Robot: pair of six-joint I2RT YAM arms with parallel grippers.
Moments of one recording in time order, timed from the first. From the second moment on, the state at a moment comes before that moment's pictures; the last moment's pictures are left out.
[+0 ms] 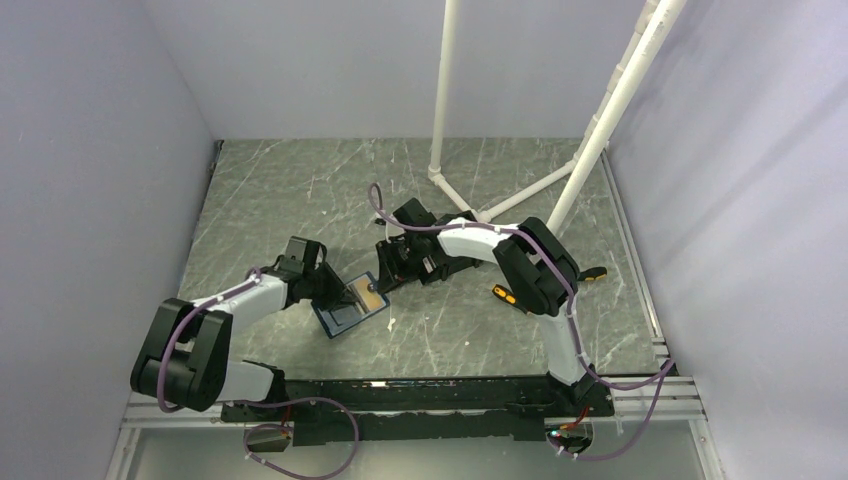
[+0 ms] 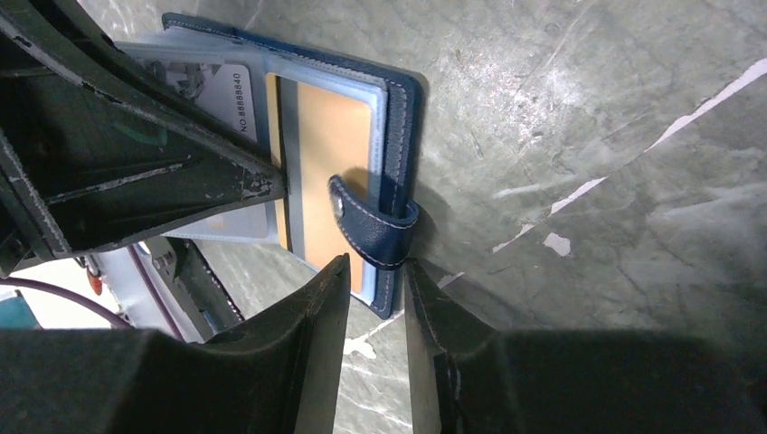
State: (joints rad) left arm -0.28 1.34 0.51 -0.20 0.29 -0.99; right arm 0.76 2.11 1.39 -0.31 -0.61 0.40
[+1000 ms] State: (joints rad) left arm -0.29 1.05 0.63 -0.63 0.15 -0.88; right arm 0.96 2.09 1.56 -0.38 -0.31 0.58
